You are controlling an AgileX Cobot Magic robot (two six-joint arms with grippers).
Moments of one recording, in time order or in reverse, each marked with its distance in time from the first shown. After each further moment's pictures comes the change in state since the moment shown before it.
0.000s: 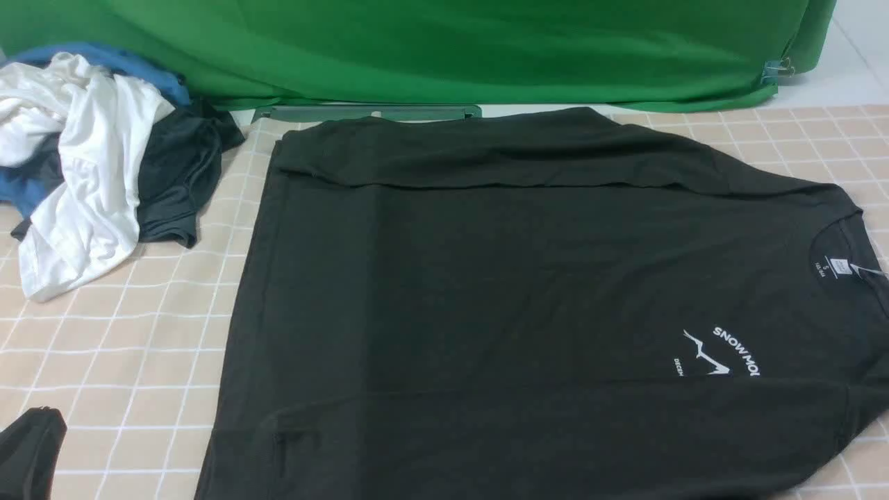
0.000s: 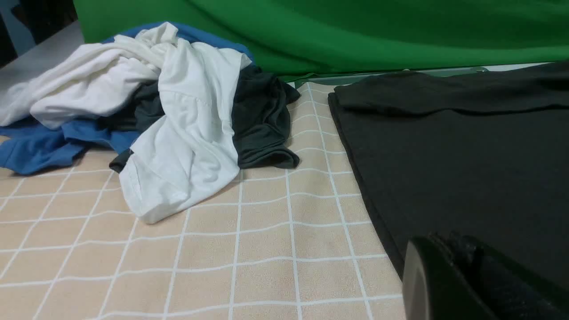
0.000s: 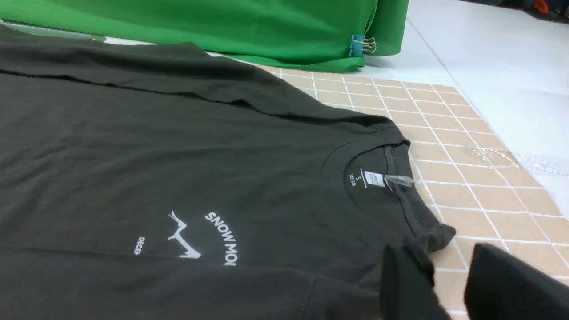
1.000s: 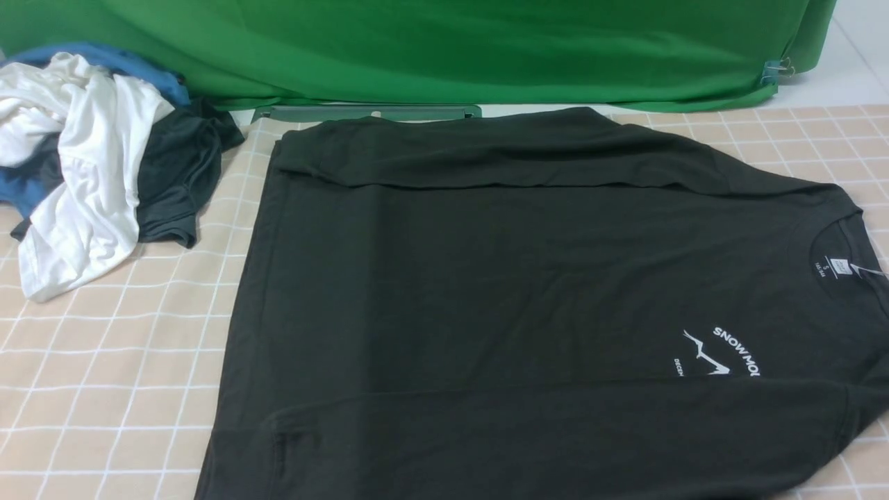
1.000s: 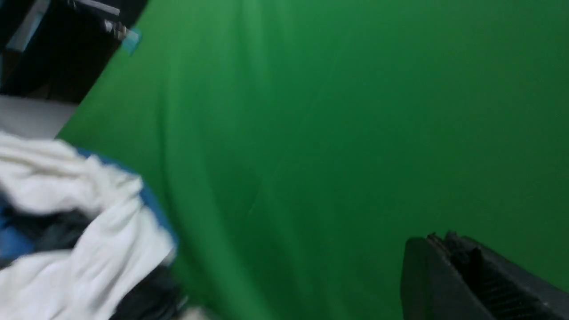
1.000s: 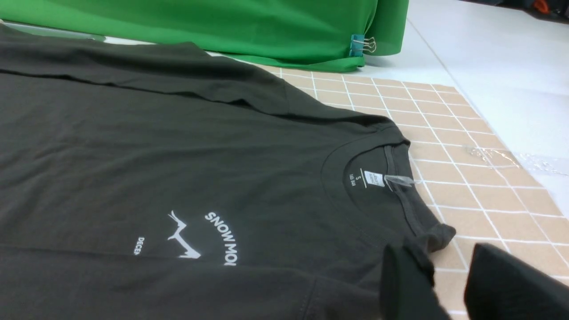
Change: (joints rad) right arm 0.000 0.000 0.000 0.000 0.000 0.000; left arm 0.000 0.000 0.000 -0.352 -0.571 -0.416
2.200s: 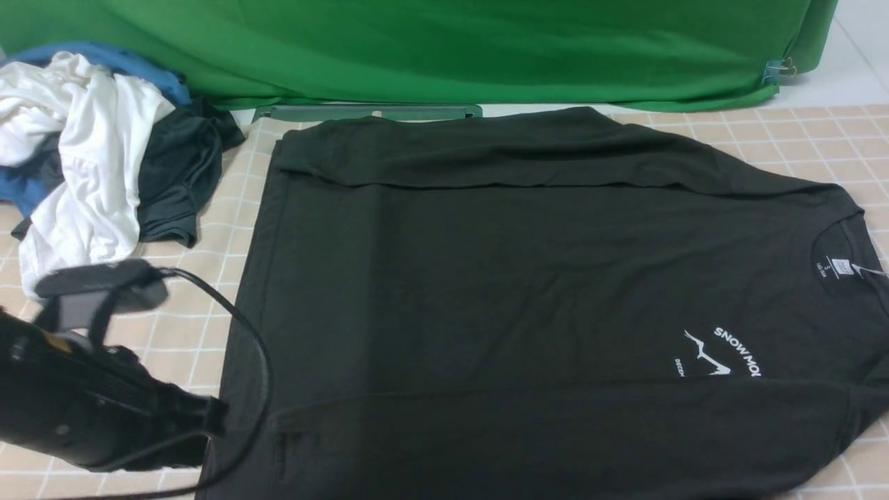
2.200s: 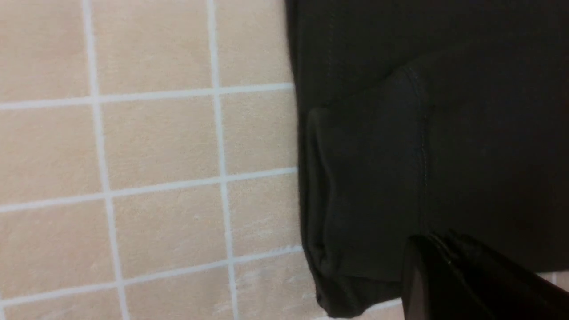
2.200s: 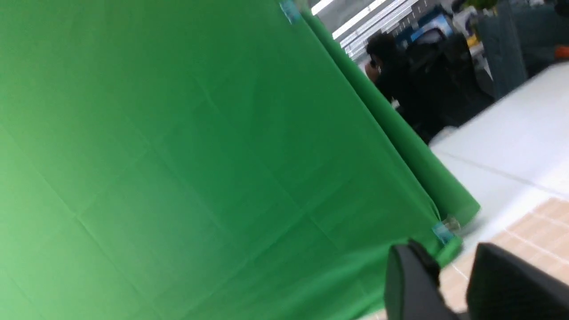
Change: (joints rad) right arm 0.000 0.000 -0.004 0.192 -0.497 0.577; left arm -0.138 1.172 -0.647 0.162 1.210 0.374
